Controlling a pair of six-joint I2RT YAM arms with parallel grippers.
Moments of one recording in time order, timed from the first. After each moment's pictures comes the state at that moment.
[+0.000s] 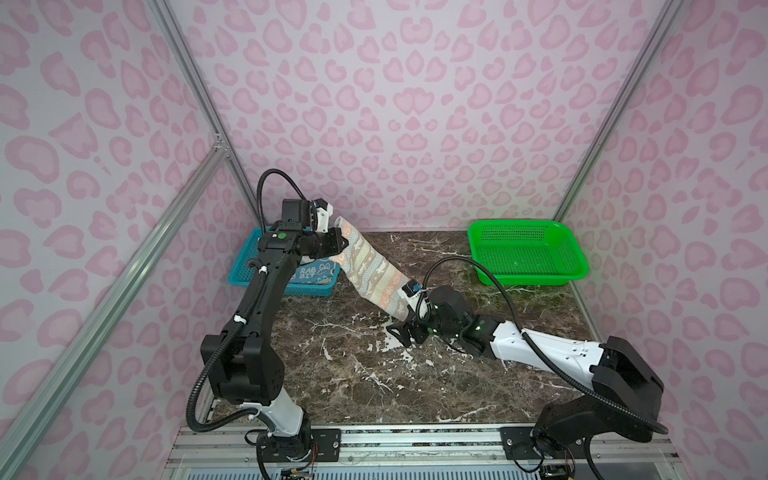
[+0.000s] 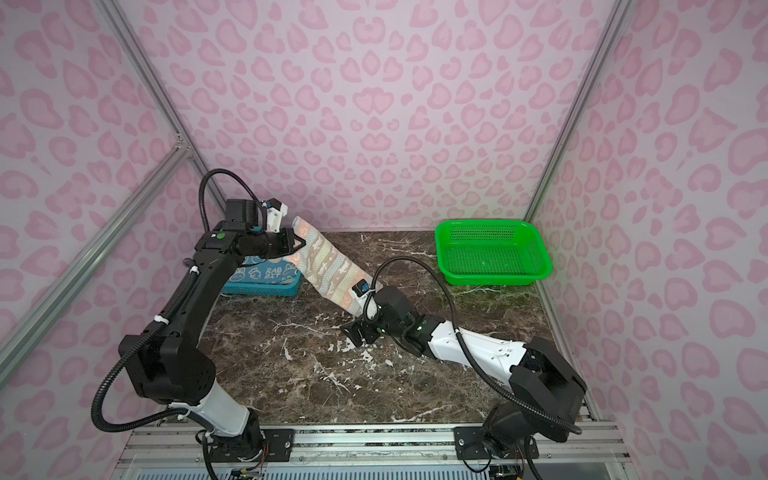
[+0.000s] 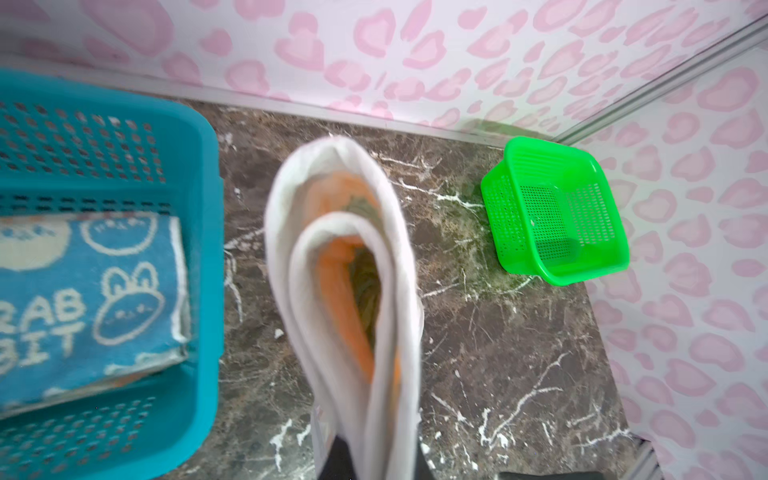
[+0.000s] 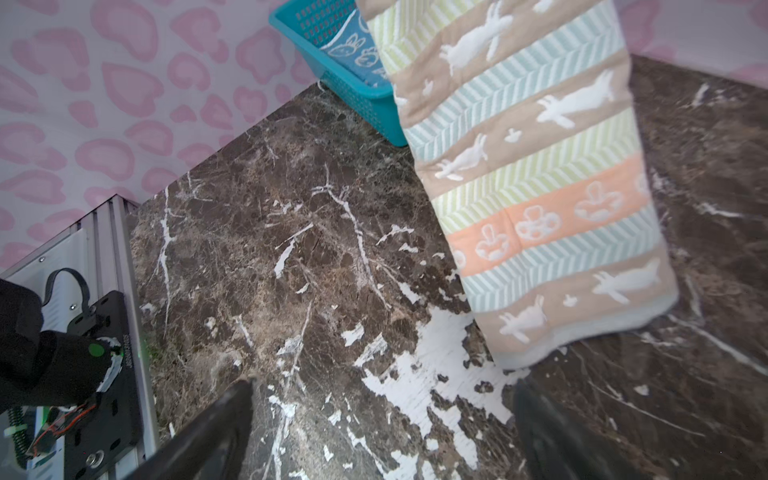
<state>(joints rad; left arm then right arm) -0.06 1.68 1.72 -0.80 0.45 -0.21 0.86 1.47 0.94 0.00 -0.14 0.16</state>
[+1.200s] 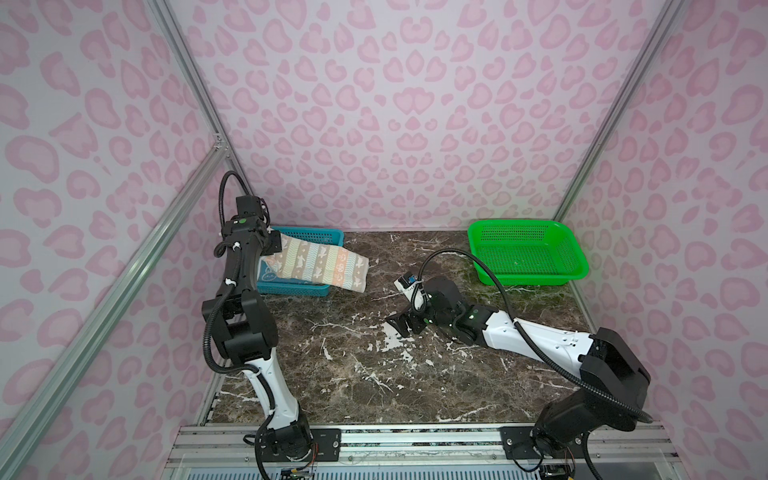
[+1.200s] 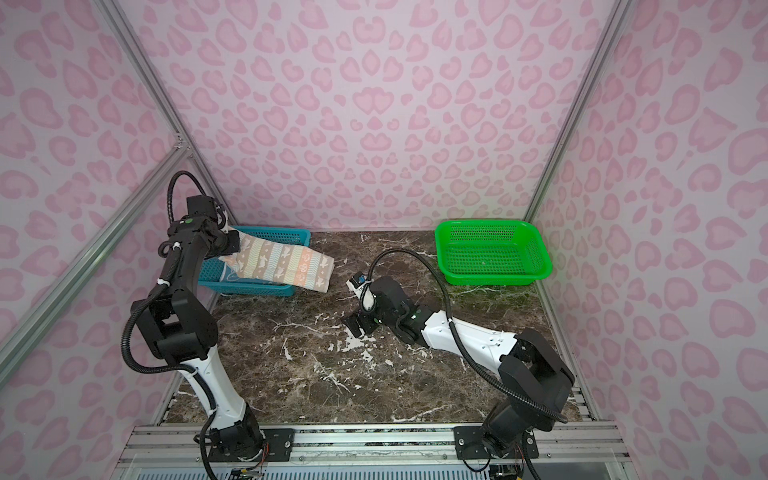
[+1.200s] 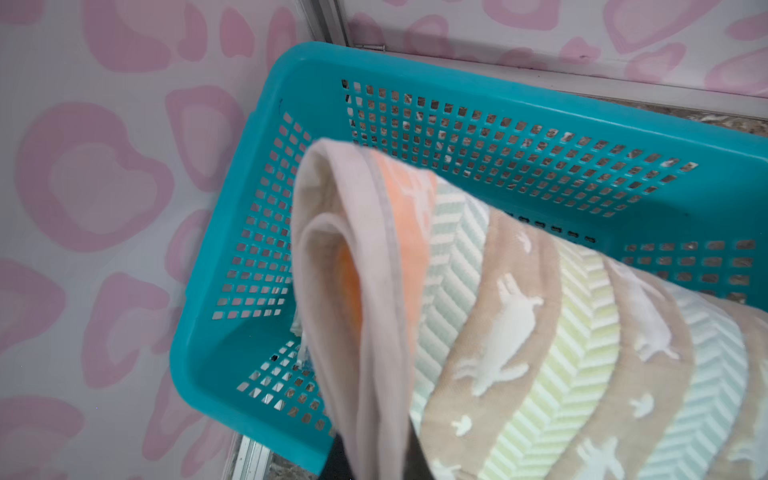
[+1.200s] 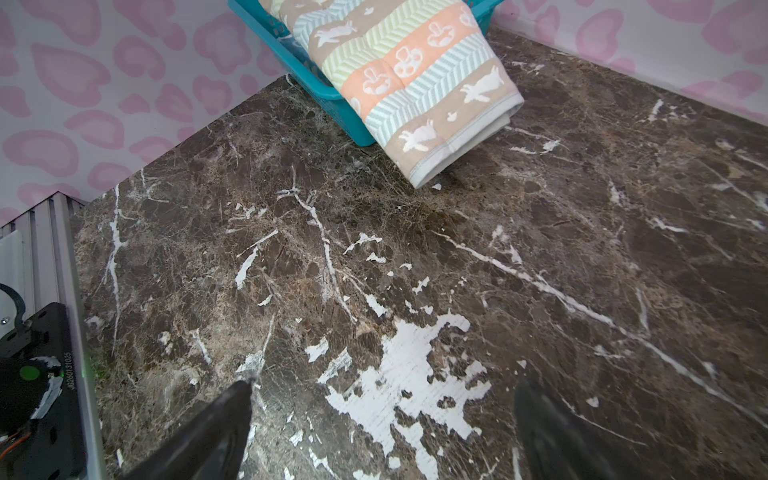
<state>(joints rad) 0.25 2.02 1.96 -0.89 -0.12 0.09 0.84 1.57 1.03 -0.06 -0.13 0.12</state>
